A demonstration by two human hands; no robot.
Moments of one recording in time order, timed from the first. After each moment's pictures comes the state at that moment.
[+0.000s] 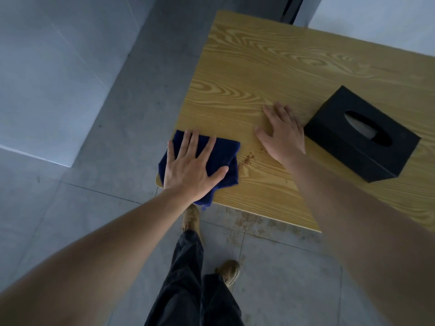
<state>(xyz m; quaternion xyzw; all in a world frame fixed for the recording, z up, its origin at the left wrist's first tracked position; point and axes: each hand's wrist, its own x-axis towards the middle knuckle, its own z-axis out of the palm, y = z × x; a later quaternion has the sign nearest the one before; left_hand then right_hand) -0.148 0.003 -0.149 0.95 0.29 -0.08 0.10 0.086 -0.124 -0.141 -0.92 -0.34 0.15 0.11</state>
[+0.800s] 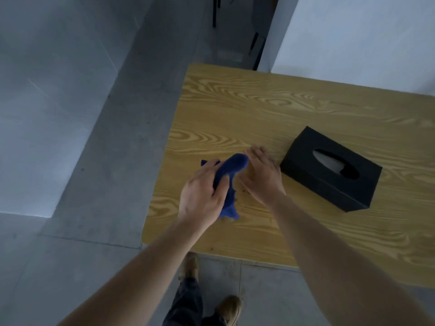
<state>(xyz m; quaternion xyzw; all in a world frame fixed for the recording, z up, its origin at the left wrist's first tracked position) -0.078 -0.011 -0.070 0.87 0.25 0.16 0.40 0.082 -0.128 -0.134 -0.92 -0.31 0.17 0.18</state>
